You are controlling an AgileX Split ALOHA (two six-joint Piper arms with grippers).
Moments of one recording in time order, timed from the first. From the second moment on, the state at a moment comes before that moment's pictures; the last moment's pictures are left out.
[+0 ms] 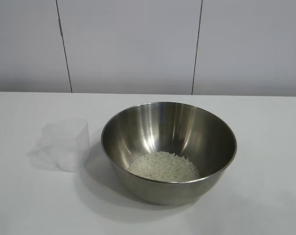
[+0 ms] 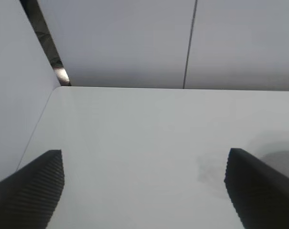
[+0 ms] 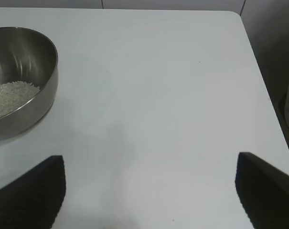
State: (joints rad) left arm 0.33 0.64 -1.19 -0.26 1.12 0.37; right arm -0.15 -0.02 -0.47 0.05 1.09 -0.16
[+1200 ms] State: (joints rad) left arm 0.19 -0.02 -0.53 -0.01 1.17 0.01; right arm -0.15 -0.02 -0.47 0.05 1.09 -0.16
